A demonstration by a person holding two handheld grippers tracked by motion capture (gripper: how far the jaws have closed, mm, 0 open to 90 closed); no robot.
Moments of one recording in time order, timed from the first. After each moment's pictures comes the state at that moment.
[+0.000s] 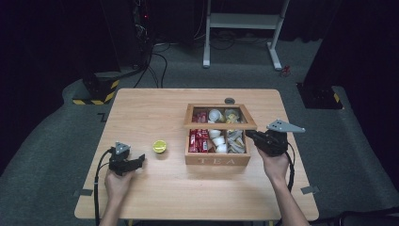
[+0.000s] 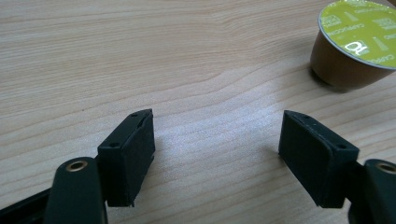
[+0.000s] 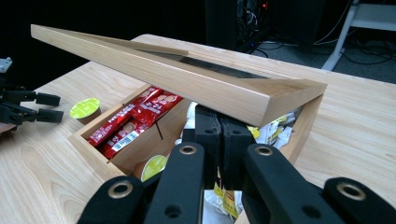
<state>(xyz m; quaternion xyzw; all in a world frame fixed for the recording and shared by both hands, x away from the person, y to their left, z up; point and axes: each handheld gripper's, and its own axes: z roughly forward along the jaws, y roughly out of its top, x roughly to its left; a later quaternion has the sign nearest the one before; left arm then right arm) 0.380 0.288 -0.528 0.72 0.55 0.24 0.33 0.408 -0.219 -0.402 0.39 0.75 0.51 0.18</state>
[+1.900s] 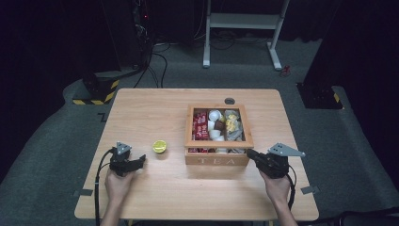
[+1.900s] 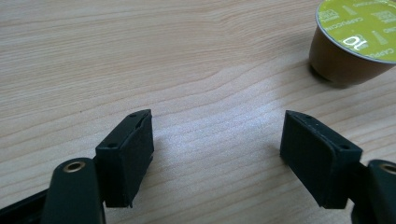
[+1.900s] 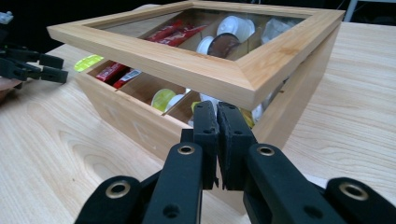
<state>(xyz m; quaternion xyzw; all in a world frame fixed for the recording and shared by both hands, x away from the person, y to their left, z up) 0.379 0.286 -0.529 0.73 0.55 0.25 0.33 0.366 -0.232 -0.454 0.40 0.75 0.50 0.16</state>
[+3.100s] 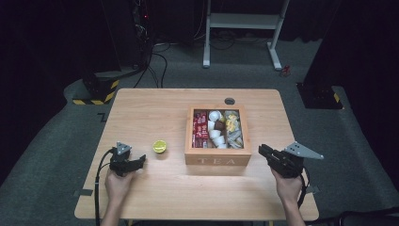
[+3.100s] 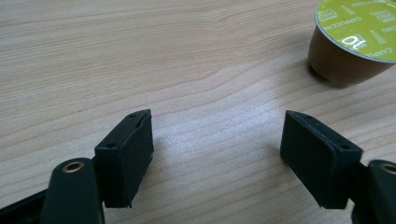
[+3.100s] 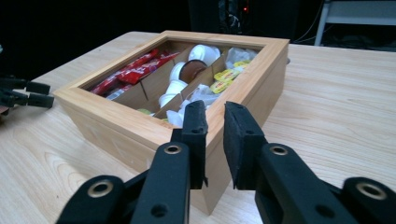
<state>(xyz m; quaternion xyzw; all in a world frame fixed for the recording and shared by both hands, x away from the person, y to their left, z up) 0.379 0.286 -0.529 0.73 0.55 0.25 0.33 0.361 -0.266 -0.441 0.42 0.72 0.52 0.20</state>
